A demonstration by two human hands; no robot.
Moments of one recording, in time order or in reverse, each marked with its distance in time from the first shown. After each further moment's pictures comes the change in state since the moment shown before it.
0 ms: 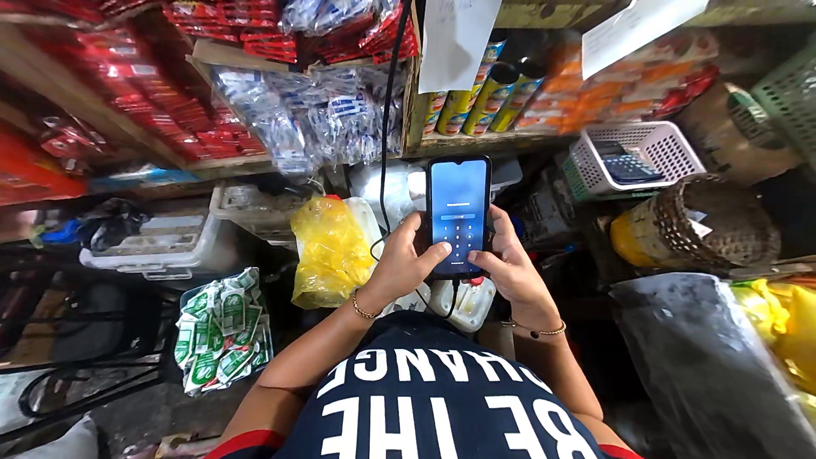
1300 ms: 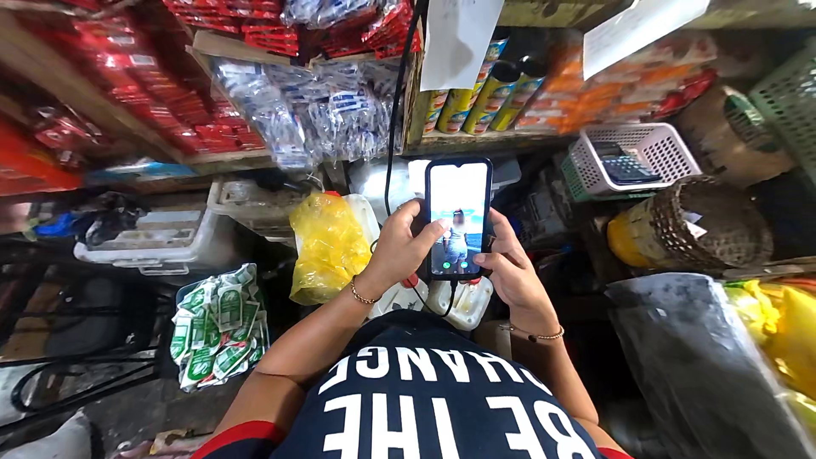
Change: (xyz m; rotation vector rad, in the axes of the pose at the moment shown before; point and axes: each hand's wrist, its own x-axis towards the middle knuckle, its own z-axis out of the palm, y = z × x) left_hand 0.009 0.009 -0.006 0.074 0.063 0.086; right_hand -0.008 0.006 -0.001 0.054 -0.009 -0.044
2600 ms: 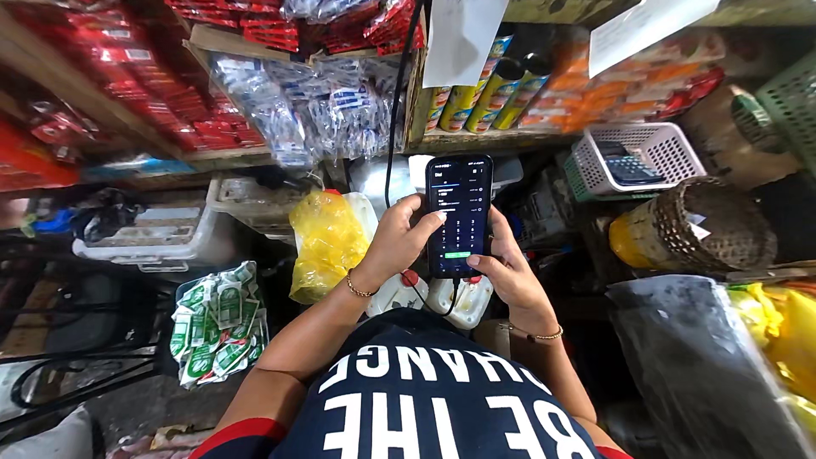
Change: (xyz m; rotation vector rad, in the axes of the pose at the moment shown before) left_hand 0.008 0.005 -0.008 -0.008 -0.035 -0.028; right_hand 0.004 0.001 0.002 -0.027 -0.055 0.015
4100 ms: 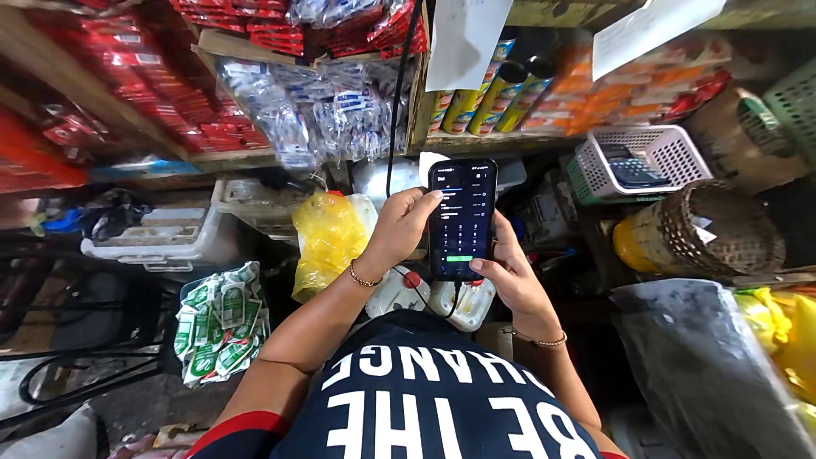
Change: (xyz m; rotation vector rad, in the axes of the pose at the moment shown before) left_hand 0.001 0.010 -0.006 0.019 0.032 -0.022; right_hand -0.004 -0.001 0.001 -0.011 -0.011 -0.052
